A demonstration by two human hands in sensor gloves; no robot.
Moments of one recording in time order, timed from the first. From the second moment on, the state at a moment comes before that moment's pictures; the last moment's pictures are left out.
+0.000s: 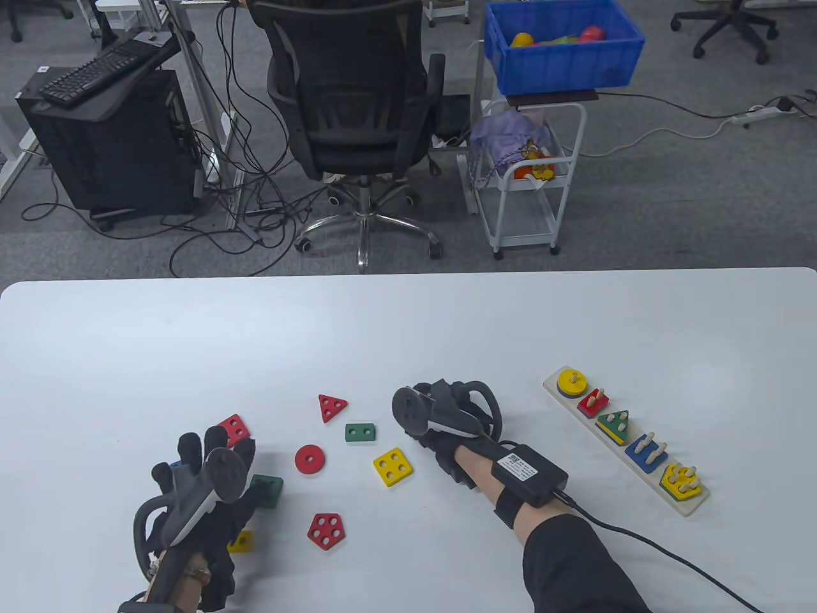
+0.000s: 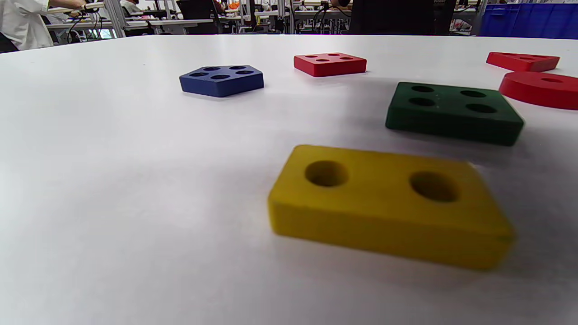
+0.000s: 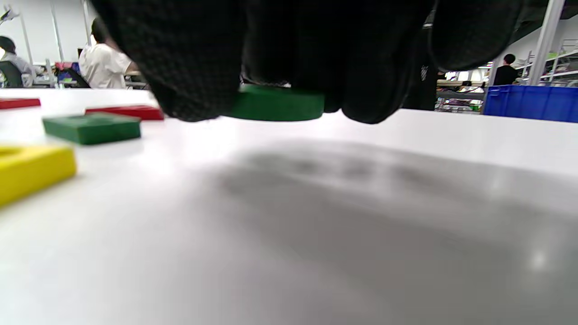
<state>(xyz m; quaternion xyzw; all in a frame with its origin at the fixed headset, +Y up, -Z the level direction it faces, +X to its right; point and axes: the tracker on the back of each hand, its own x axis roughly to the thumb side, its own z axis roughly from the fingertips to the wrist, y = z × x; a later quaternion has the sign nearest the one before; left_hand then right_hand) -0.304 -0.740 -0.297 -0.14 0.12 0.01 0.98 0.031 -0.737 -0.417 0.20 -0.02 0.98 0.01</state>
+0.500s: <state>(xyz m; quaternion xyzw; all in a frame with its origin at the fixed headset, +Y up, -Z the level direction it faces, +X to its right) -0.305 -0.739 -0.297 -0.14 0.12 0.01 0.98 0.191 -0.680 -0.438 -0.06 -0.03 1.00 0.06</state>
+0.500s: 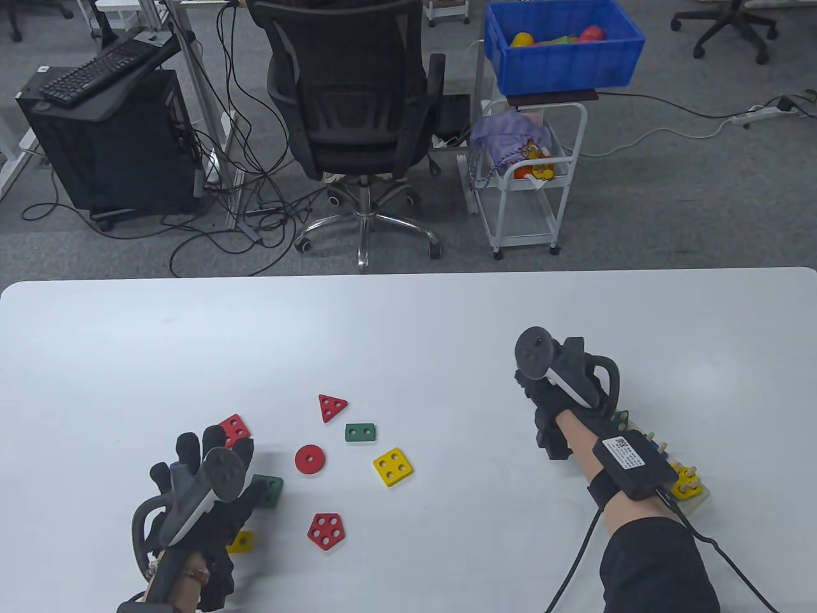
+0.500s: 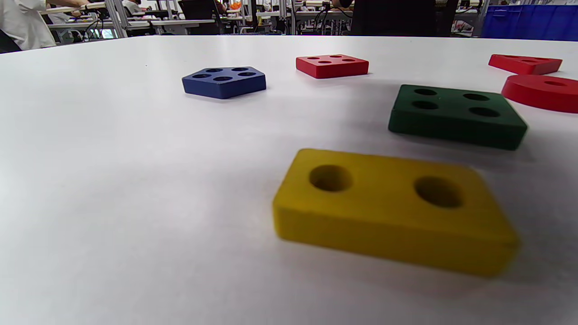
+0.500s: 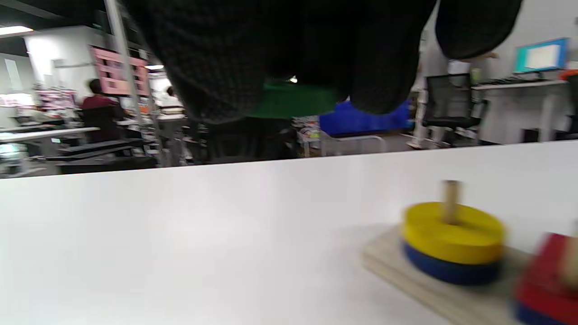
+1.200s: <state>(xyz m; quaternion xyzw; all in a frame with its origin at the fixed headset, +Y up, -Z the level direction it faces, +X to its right) -0.305 -0.739 -0.297 -0.15 0.12 0.01 0.98 0.236 -0.716 -0.452 -0.17 0.03 0.98 0.04</state>
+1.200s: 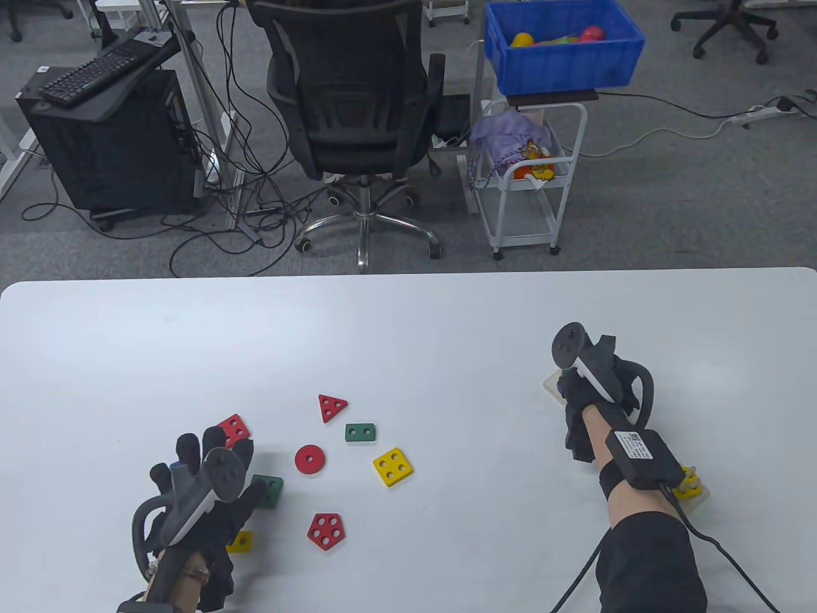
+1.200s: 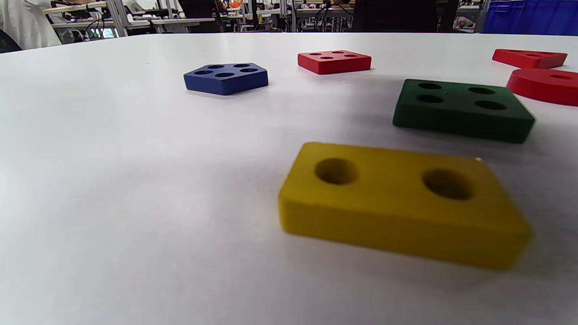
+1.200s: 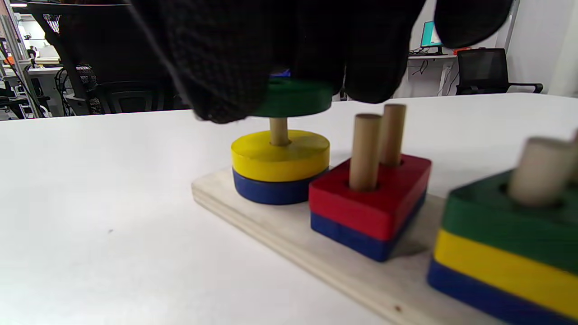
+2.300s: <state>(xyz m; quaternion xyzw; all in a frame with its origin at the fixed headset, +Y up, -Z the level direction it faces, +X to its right) -0.303 -0.738 -0.296 -0.15 0.11 0.01 0.98 0.001 -0.738 -0.366 0.36 0.10 0.93 -0.05</state>
